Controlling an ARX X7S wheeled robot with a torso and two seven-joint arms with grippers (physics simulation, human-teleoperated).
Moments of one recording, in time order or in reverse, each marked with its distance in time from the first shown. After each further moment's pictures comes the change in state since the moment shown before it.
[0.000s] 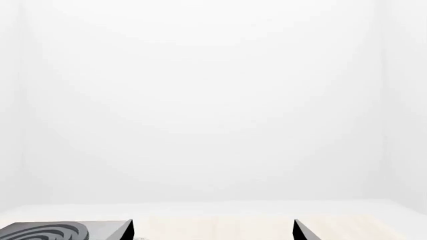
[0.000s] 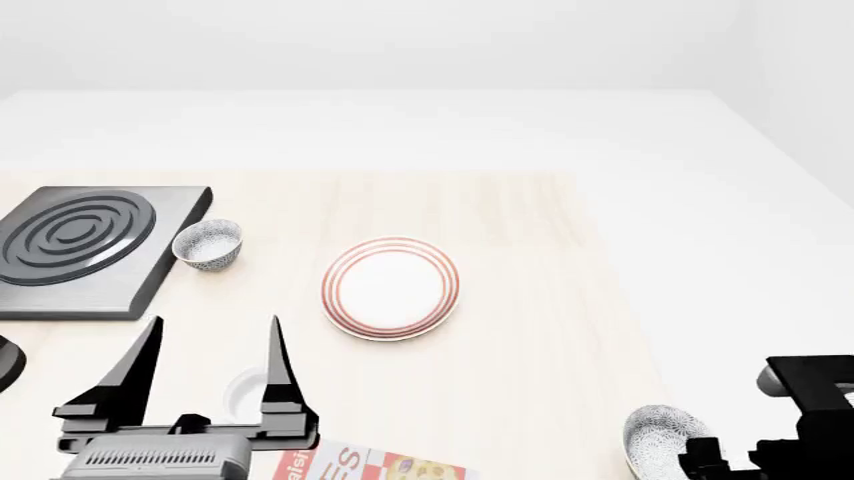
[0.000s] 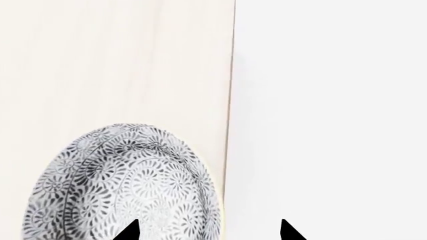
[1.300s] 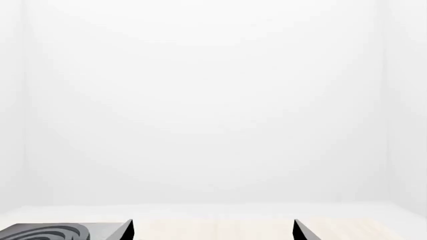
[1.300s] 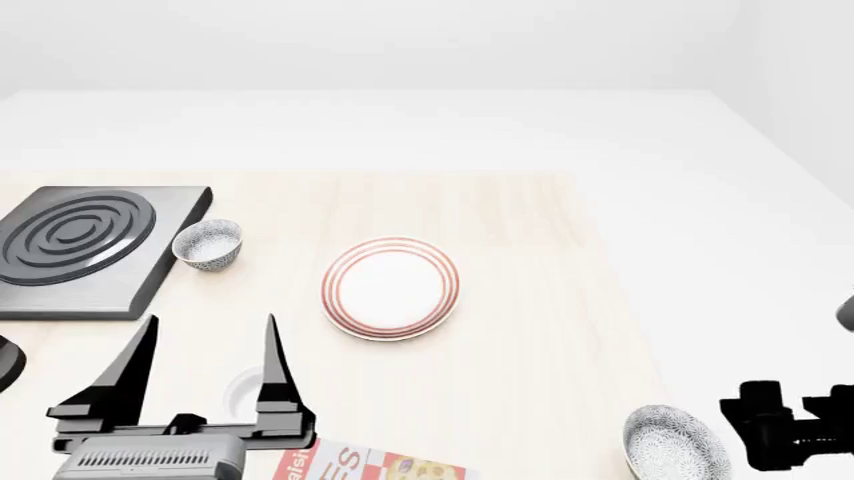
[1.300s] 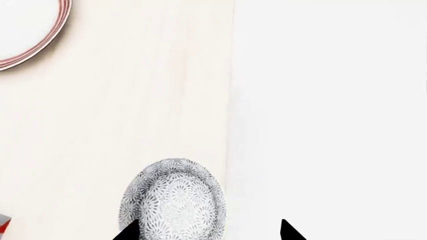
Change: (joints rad) left arm 0.007 0.031 -0.031 0.008 0.007 -0.003 0.036; right arm 0.105 0.220 0.160 -0.147 0.430 0.101 0.234
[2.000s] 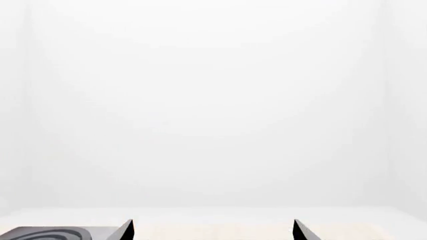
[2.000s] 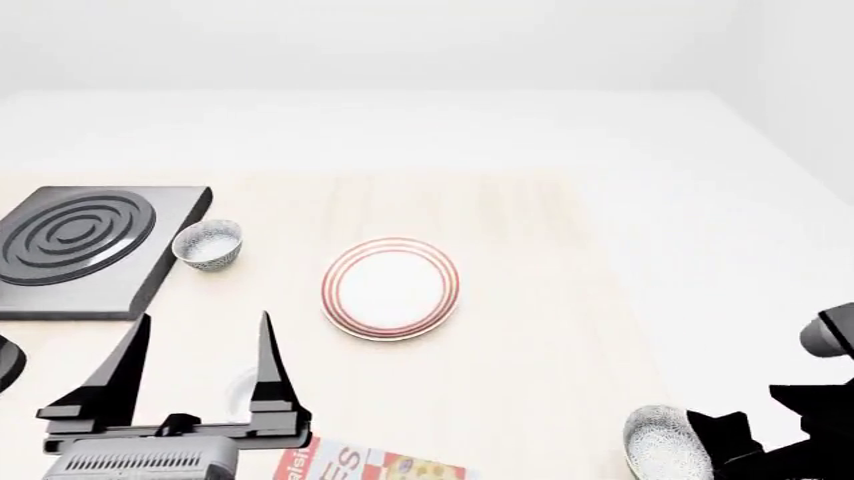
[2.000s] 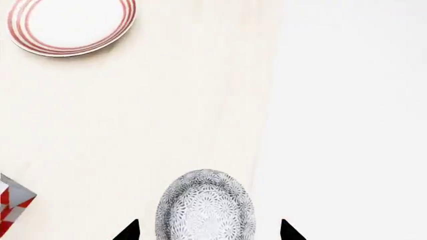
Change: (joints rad) left arm 0.006 0.014 -0.020 0.019 0.002 -0.004 0.014; right arm -0.516 0.046 0.482 -0.338 -0.092 -0.134 -0.014
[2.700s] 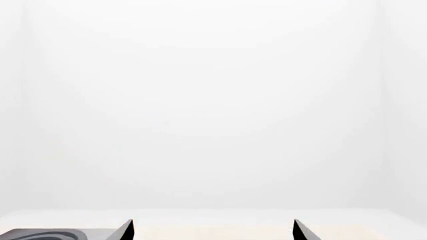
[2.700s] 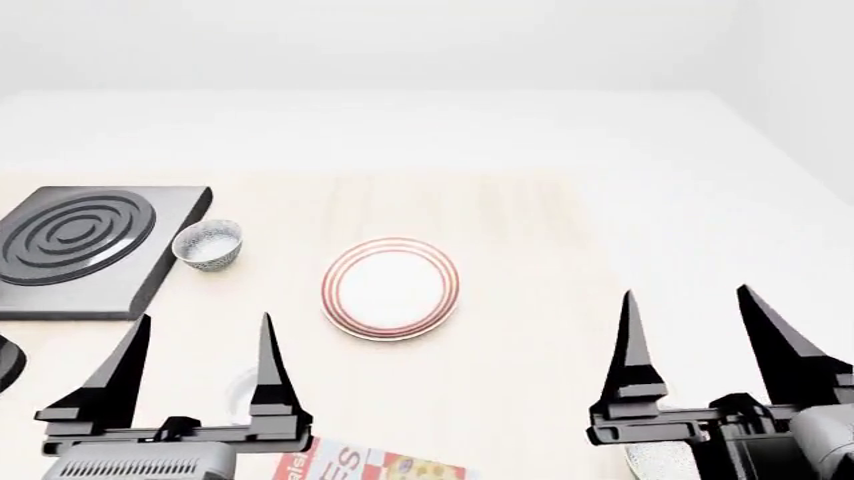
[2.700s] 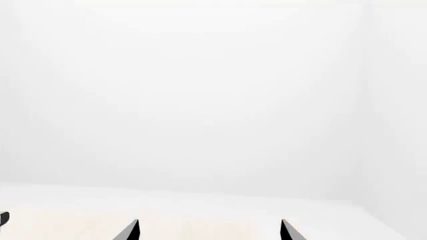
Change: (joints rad) left arm 0.012 0.016 -0.009 0.016 0.004 0.002 0.023; right arm -0.164 -0.956 -0.212 -0.372 -1.389 -0.619 -0.158
